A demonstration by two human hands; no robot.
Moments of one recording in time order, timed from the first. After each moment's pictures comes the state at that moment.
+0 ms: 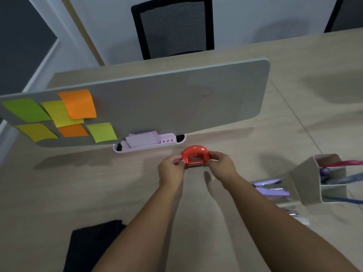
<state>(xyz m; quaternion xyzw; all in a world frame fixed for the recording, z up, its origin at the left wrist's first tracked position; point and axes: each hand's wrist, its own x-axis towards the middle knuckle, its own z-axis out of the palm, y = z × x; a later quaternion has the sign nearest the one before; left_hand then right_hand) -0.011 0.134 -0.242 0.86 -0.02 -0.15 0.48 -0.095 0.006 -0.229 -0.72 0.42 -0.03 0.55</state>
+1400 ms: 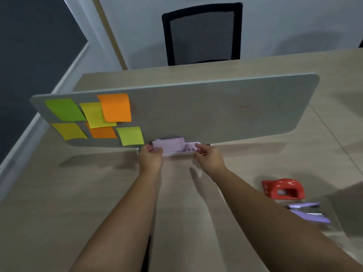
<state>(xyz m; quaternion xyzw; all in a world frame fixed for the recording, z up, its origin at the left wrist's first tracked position) 0.123 0.209 -0.237 0.82 0.10 -0.09 0.55 0.009 0.061 -0.212 -0.77 0.33 -0.03 0.55</state>
